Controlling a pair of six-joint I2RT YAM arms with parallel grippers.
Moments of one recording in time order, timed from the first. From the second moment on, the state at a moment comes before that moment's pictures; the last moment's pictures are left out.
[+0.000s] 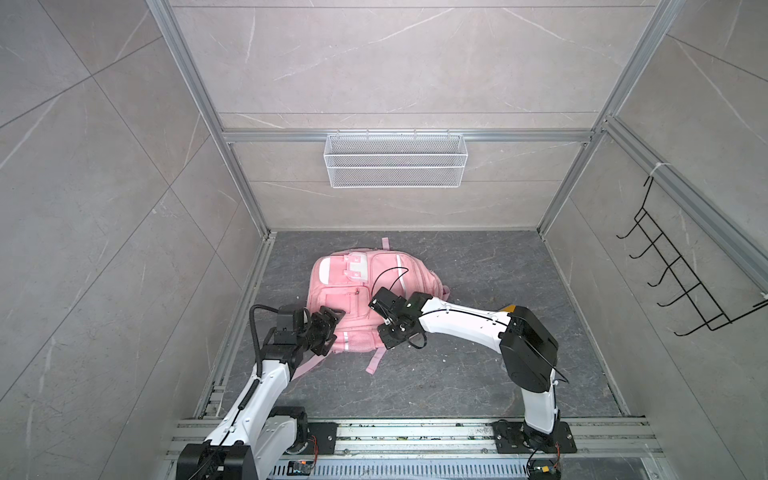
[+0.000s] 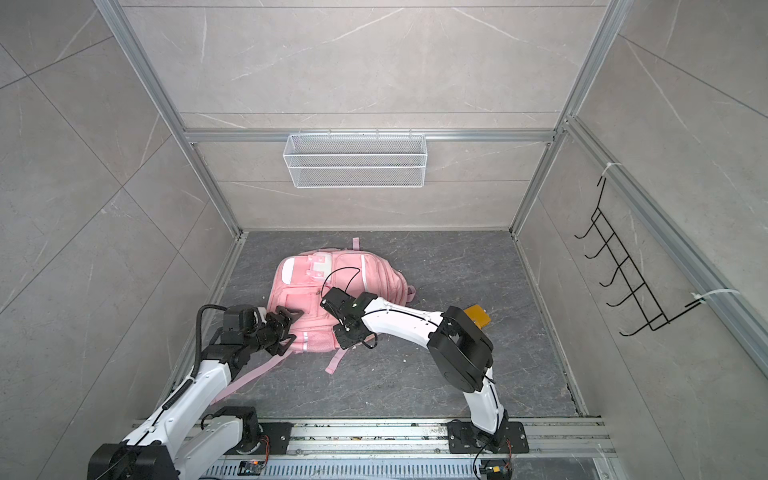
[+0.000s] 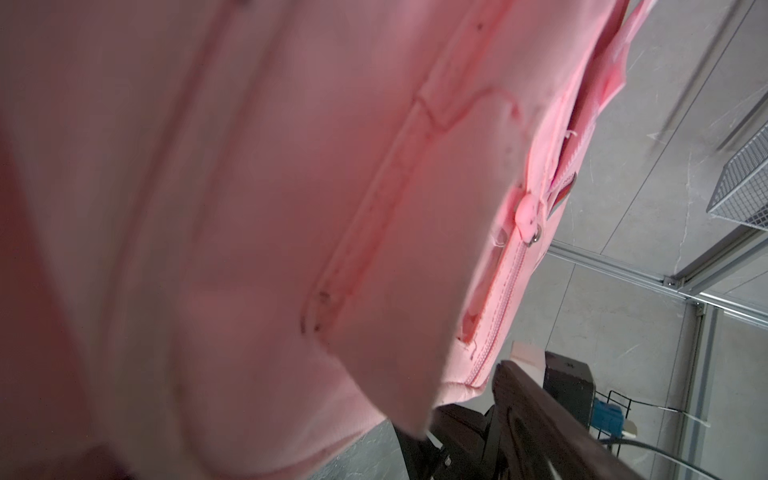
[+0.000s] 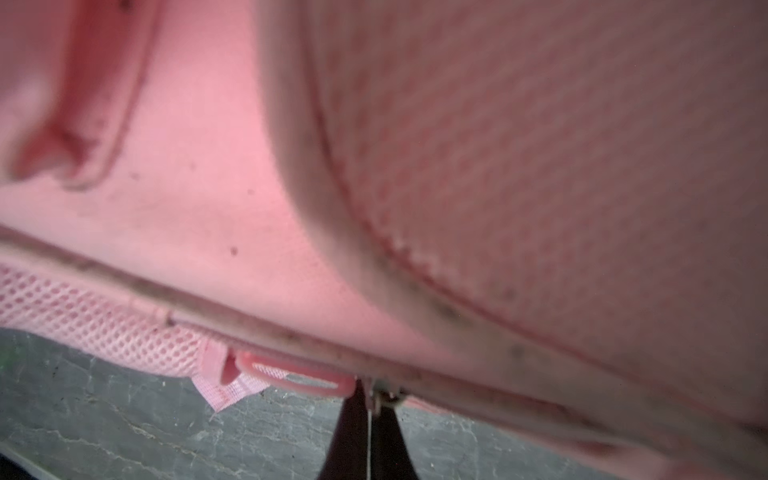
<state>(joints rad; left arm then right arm) -0.06 0.96 0.45 -0.25 0.49 -1.16 0.98 1.97 1.50 -0.77 0.04 0.42</state>
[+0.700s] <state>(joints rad) -0.01 1.17 0.50 -0.13 0.54 -1.05 0.85 1.75 1.28 -0.64 -0.06 0.40</state>
